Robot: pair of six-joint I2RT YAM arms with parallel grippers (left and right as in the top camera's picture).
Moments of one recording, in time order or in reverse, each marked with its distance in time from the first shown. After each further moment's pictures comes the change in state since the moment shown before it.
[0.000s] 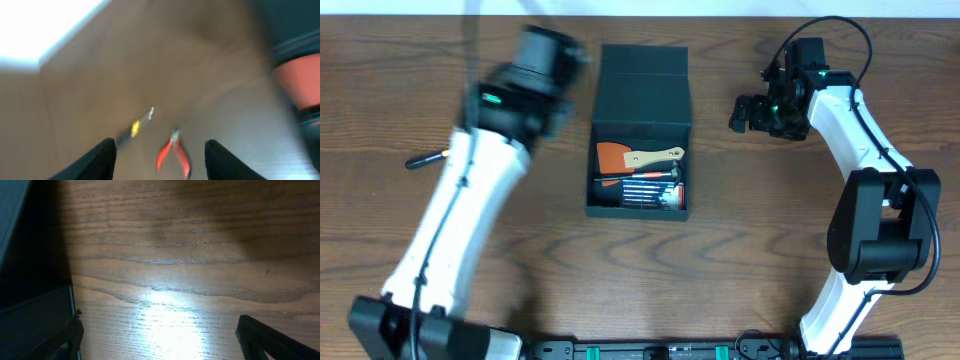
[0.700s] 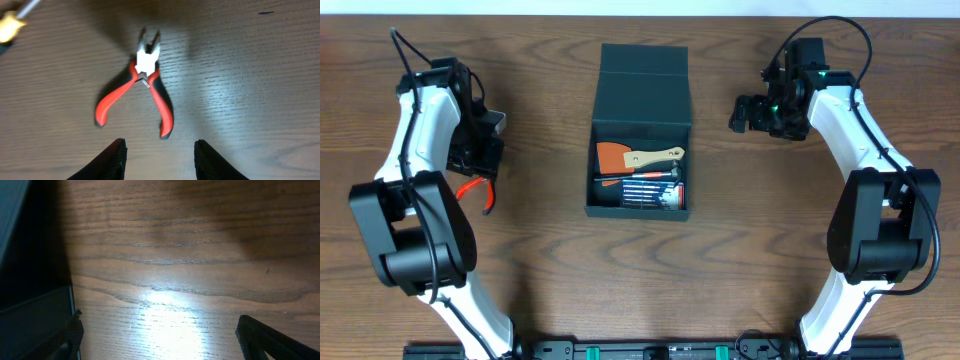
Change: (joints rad) left arm 0.409 0.400 -0.026 -0.211 0.299 0.047; right arm 0.000 0.000 0.000 0.000 0.000 0.000
